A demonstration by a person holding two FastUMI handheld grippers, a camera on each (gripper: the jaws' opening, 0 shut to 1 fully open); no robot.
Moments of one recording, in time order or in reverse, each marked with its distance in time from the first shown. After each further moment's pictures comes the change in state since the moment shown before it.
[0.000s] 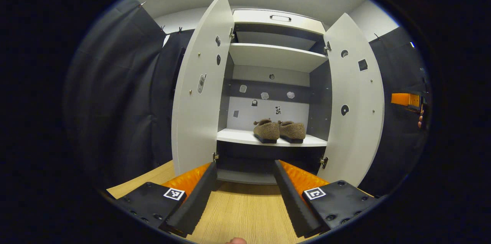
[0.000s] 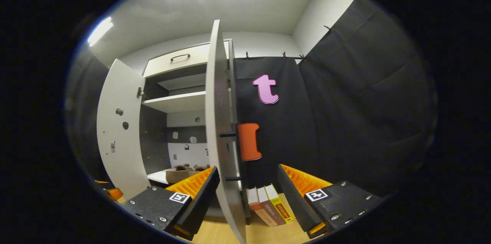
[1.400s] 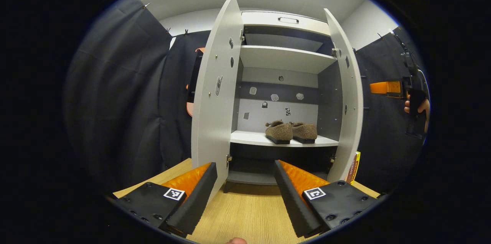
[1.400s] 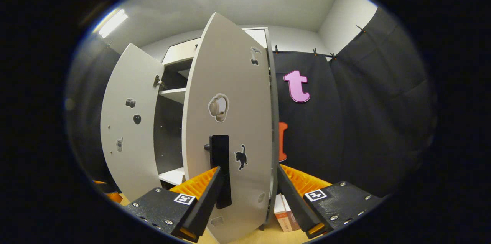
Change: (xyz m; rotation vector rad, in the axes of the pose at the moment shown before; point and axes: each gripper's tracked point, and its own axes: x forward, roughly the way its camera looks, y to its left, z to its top) left arm -0.005 0.037 0.011 0.011 -0.020 0.053; right arm 0.058 0.137 -0.016 -0.047 0.061 0.203
